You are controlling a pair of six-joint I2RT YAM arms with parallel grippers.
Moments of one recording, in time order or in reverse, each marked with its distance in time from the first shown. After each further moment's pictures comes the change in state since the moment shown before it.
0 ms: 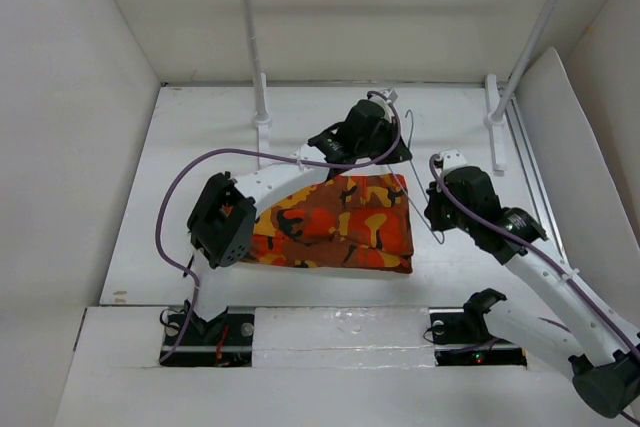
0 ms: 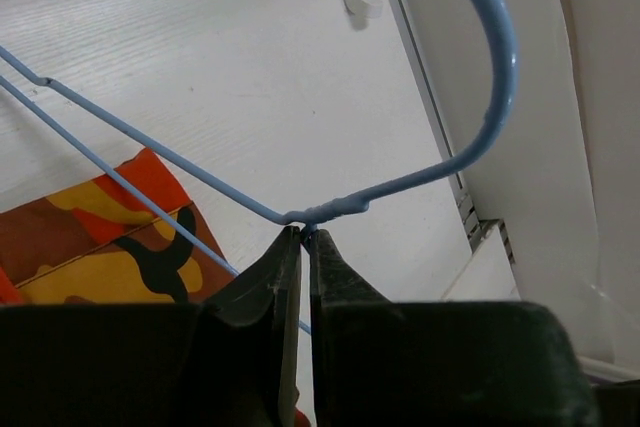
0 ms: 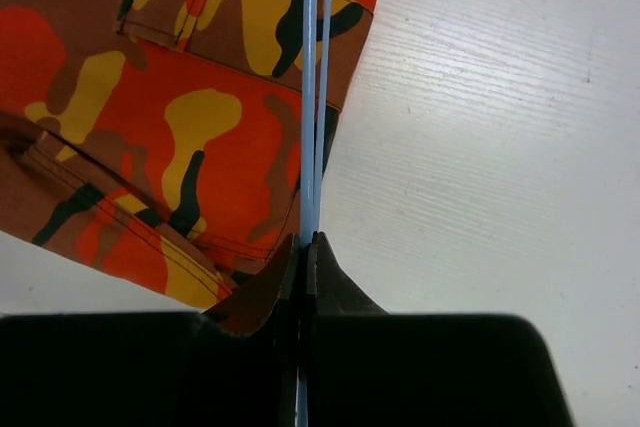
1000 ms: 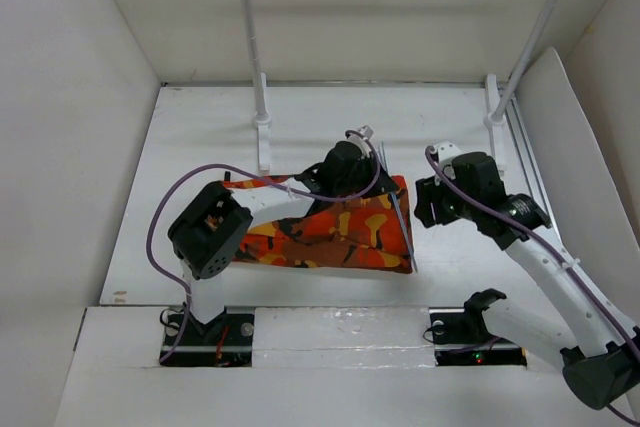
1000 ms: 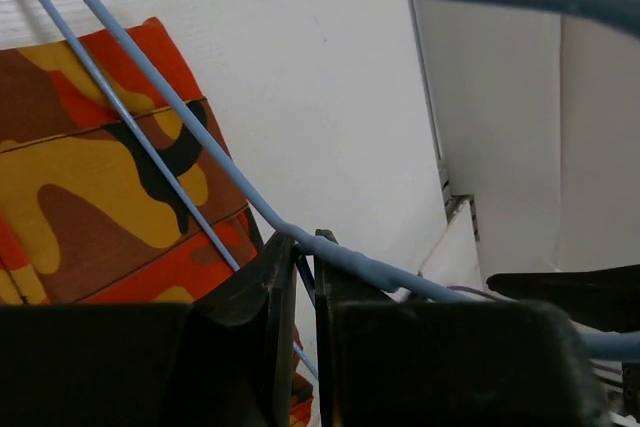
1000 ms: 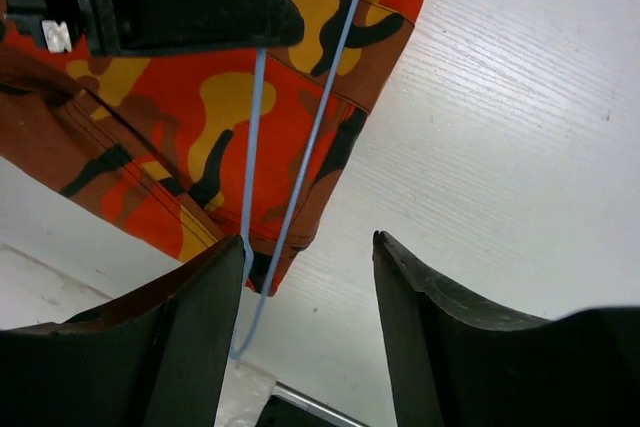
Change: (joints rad) left arm -0.008 -0.132 -0.483 0.364 0.037 -0.183; right arm -0.062 0.076 0.093 -0.079 -0.154 -0.135
